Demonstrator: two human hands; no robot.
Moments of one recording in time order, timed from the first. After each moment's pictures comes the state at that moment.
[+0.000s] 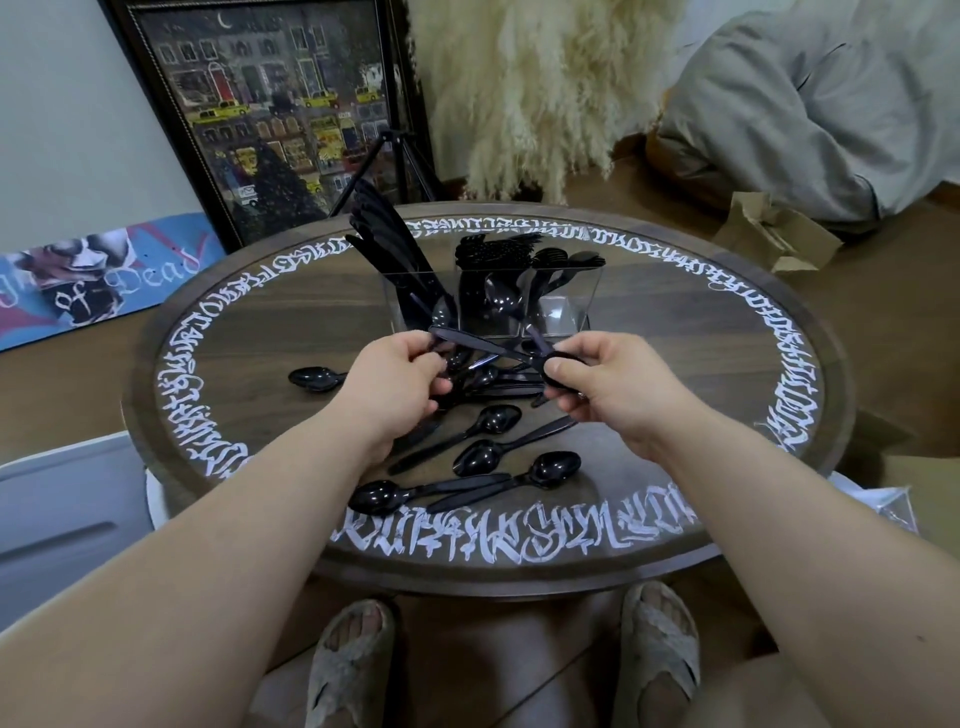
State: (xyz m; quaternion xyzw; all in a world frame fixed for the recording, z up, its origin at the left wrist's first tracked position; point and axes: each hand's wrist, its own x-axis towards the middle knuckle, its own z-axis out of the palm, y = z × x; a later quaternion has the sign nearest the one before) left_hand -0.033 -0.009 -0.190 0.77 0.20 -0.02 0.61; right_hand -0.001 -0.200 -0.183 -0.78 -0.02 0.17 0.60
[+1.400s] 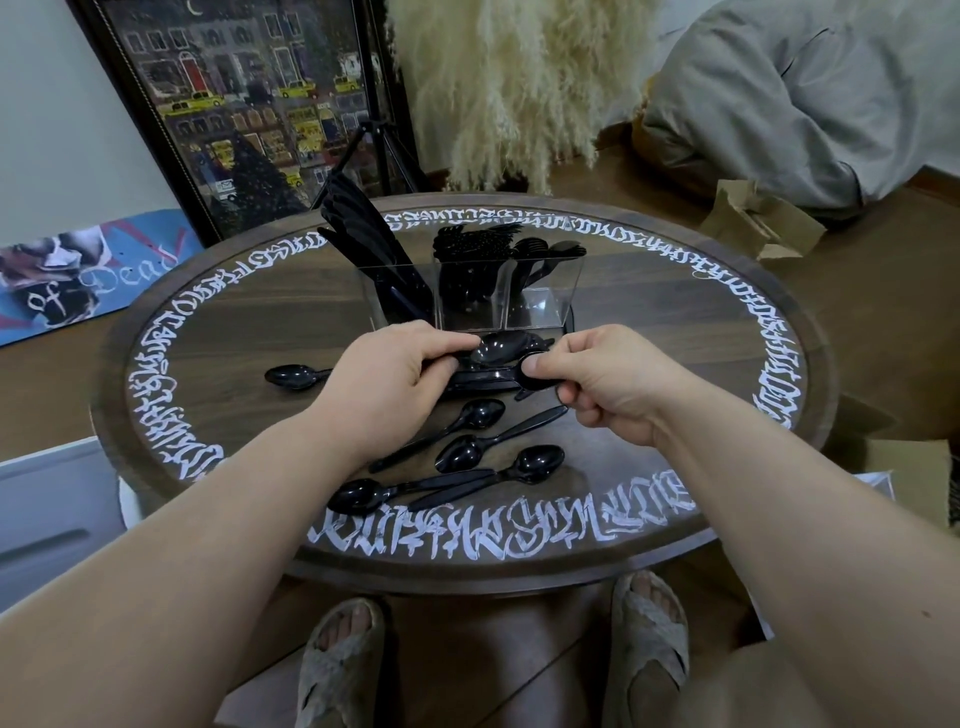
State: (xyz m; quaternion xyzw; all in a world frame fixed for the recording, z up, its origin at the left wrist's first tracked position) left_hand -0.042 -0.009 -0.184 0.95 -0.09 0.09 0.27; right_hand 0.004 -0.210 -0.175 -0.77 0.02 0.25 0.59
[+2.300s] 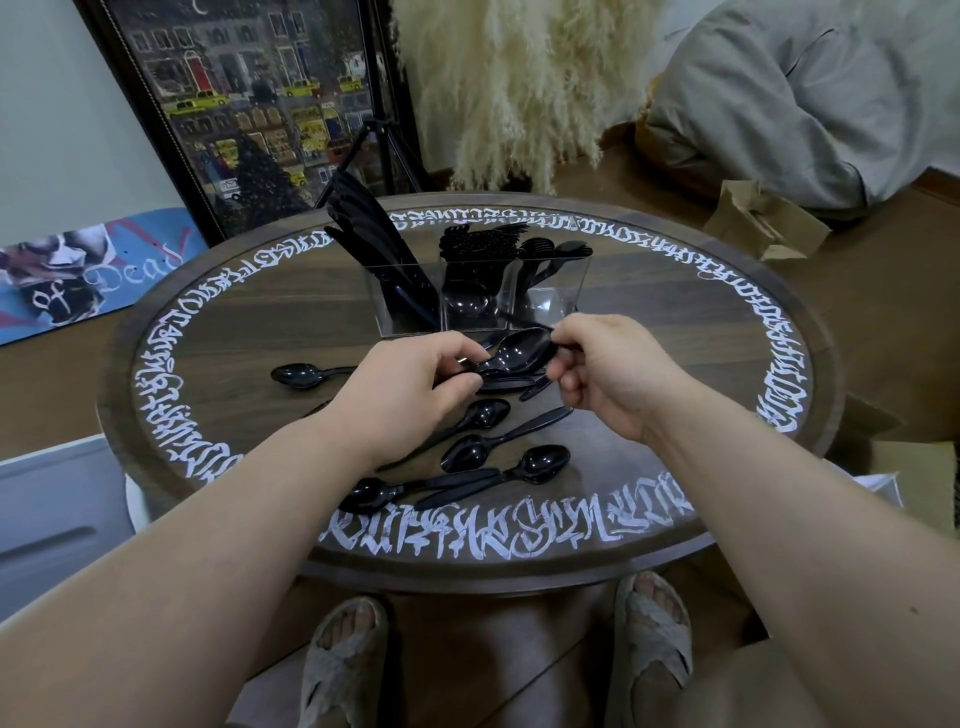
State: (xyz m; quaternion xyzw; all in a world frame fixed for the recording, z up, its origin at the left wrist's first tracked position) left_hand -0.042 -0.012 -0.187 0.94 -0.06 0.02 0.32; right_hand 0.005 -0.198 -0.173 -0.70 0.06 0.21 0.68
